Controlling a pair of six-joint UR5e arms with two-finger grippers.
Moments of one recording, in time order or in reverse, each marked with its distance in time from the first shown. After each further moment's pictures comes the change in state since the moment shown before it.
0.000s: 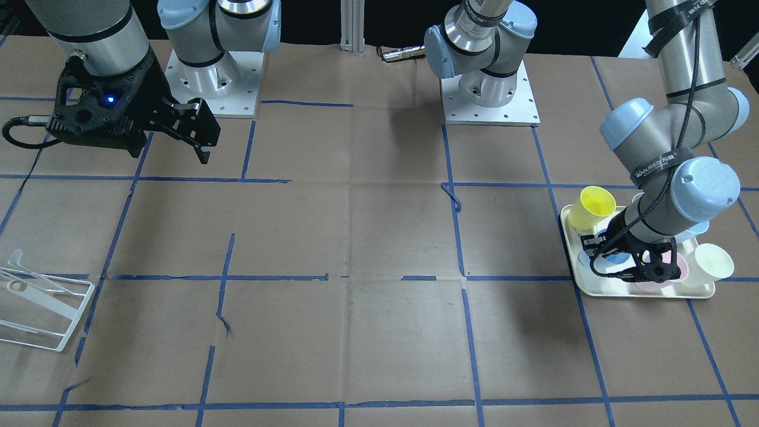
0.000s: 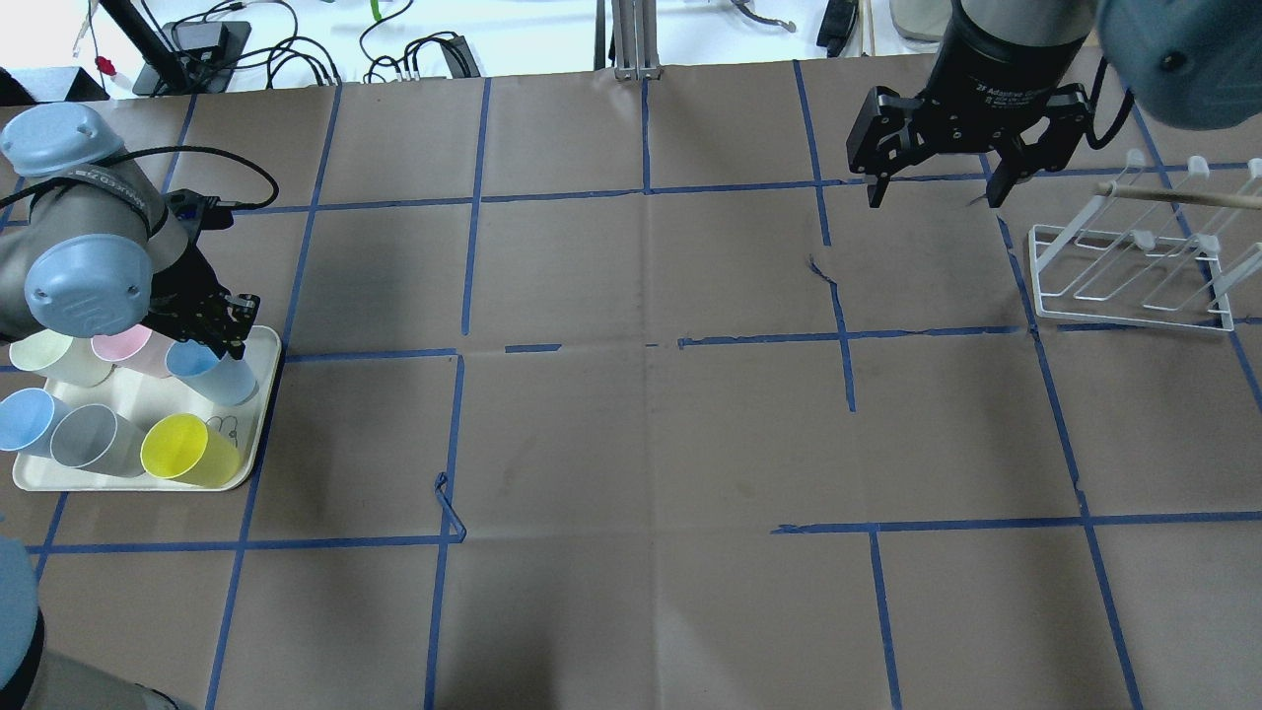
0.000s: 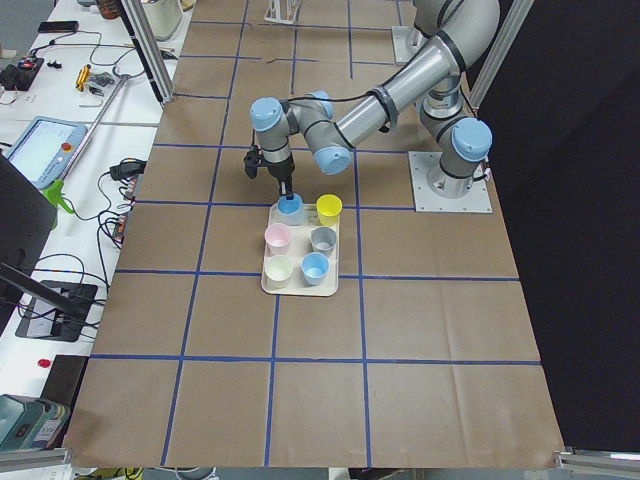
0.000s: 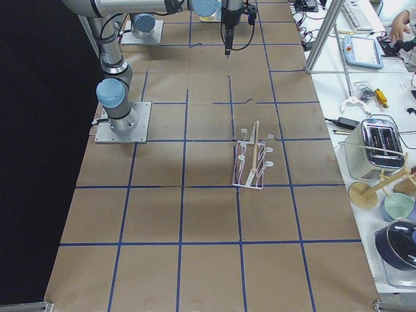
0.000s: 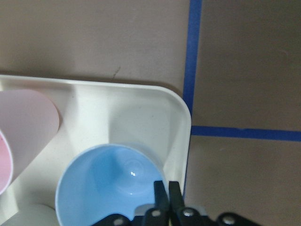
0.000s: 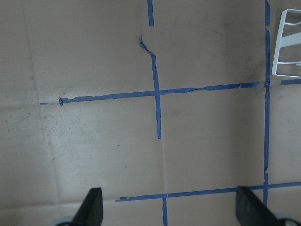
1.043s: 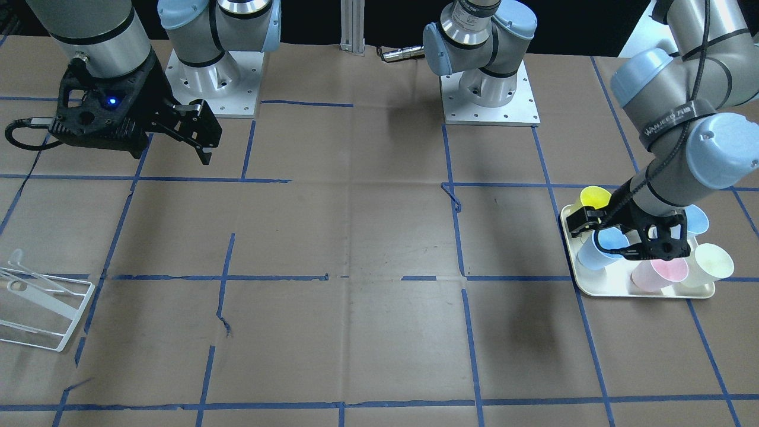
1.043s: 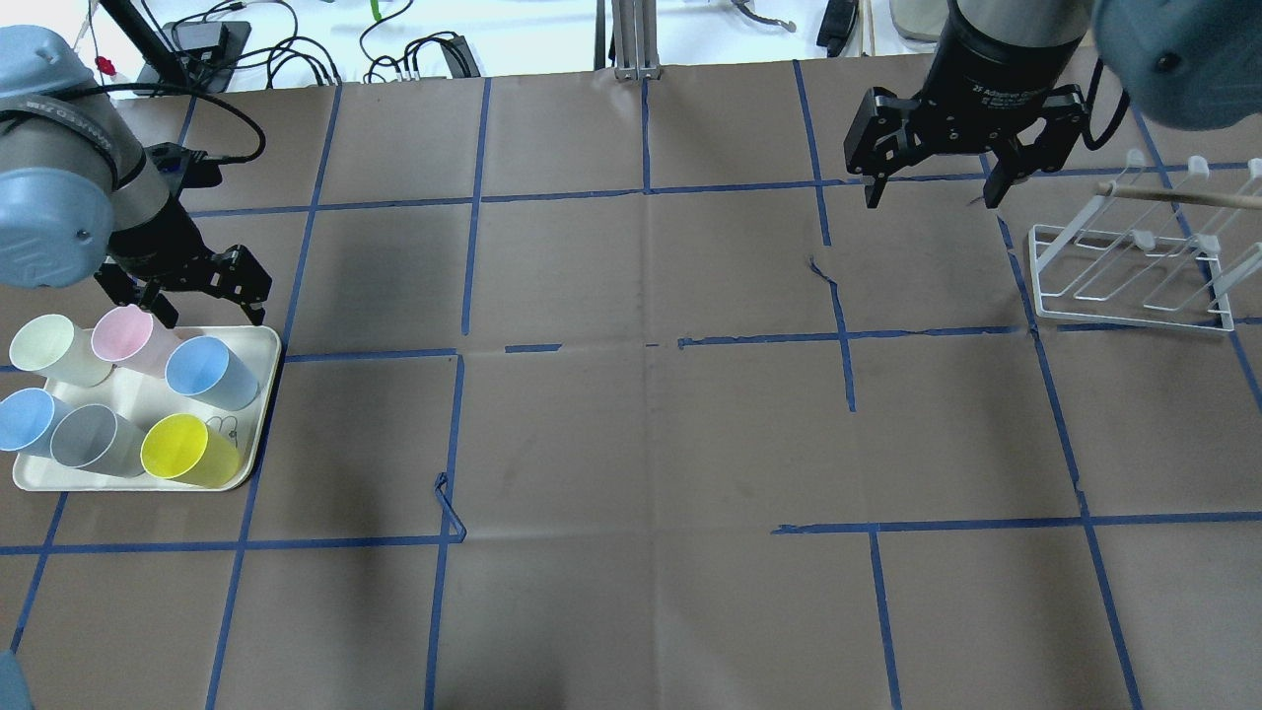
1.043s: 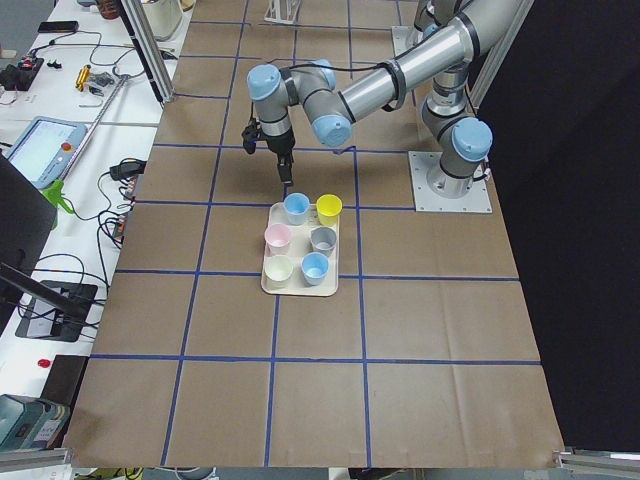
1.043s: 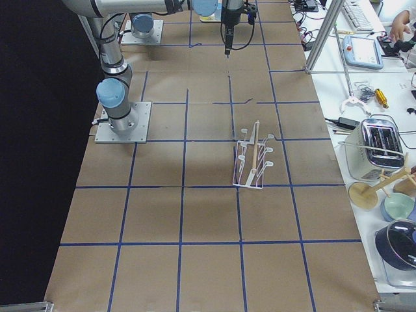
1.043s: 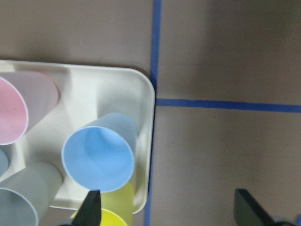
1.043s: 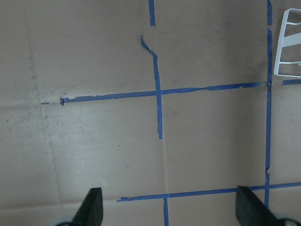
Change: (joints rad) left arm -0.096 0.139 0.125 -0.300 -0.056 -0.095; right arm 0.001 0.003 0.000 -0.001 0.001 0.000
